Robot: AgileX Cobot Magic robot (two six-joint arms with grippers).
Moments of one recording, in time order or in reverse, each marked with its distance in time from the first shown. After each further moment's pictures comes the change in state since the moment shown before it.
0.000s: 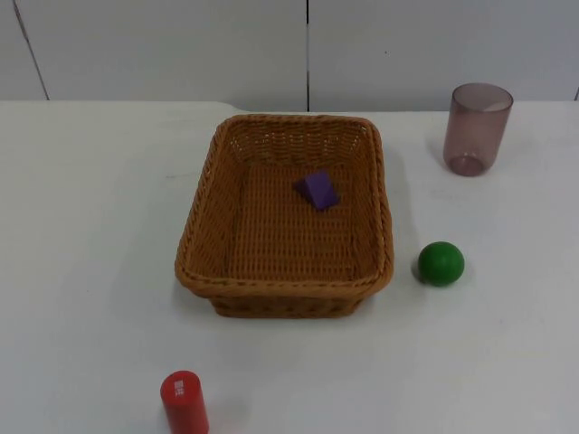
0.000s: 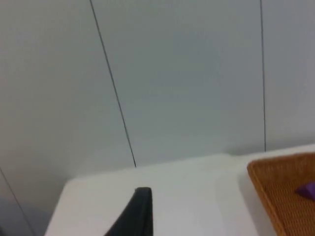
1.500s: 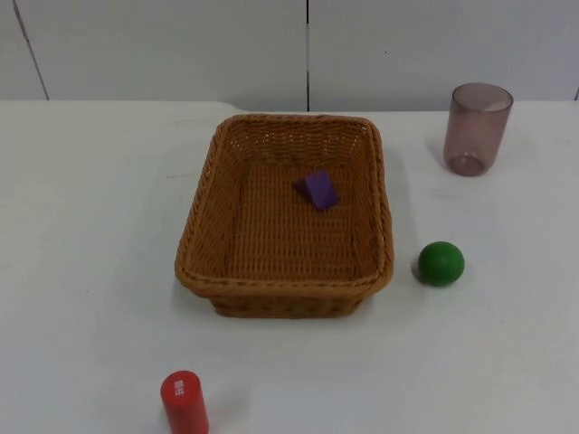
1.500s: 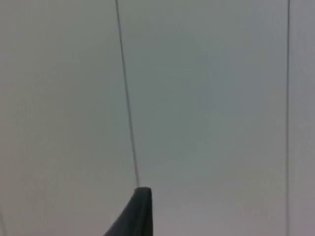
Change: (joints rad) right arm 0.093 0.334 -0.363 -0.043 -0.194 0.006; left arm -0.068 0.388 -0.445 0.125 -0.228 -0.131
